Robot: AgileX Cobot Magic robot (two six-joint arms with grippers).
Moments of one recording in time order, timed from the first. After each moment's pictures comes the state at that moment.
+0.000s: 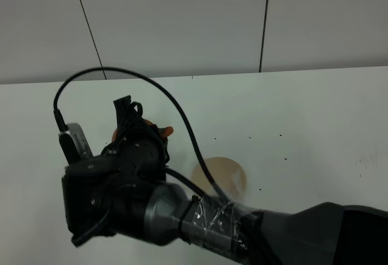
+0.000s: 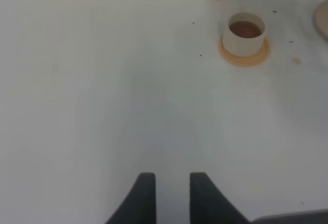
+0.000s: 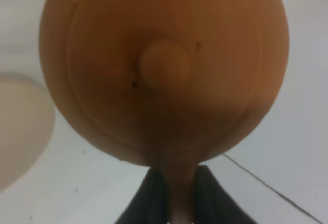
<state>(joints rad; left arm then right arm) 0.01 0.08 -0.52 0.00 1.09 0.08 1.15 2.35 -2.06 -0.97 1.21 -0.41</state>
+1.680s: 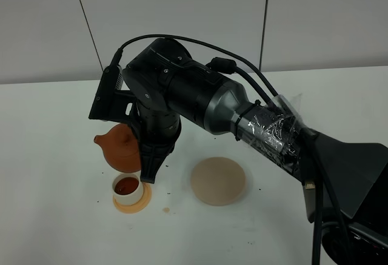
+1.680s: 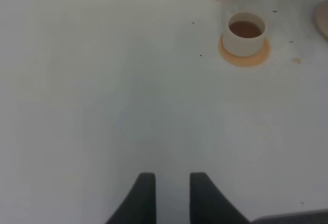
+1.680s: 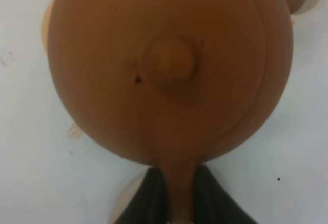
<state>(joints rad) 0.01 0.08 -0.52 0.00 1.09 0.08 0.88 2.35 -2.31 -0.11 1.23 -0.60</state>
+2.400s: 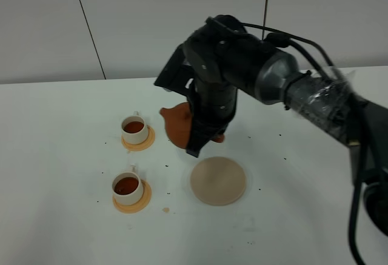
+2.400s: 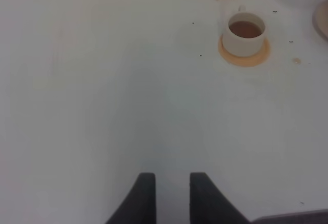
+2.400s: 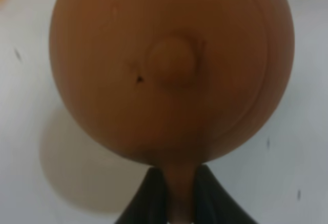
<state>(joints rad) 0.01 0.08 -0.52 0.00 1.09 0.08 0.71 2.24 -2.09 -0.13 1.23 -0.41</state>
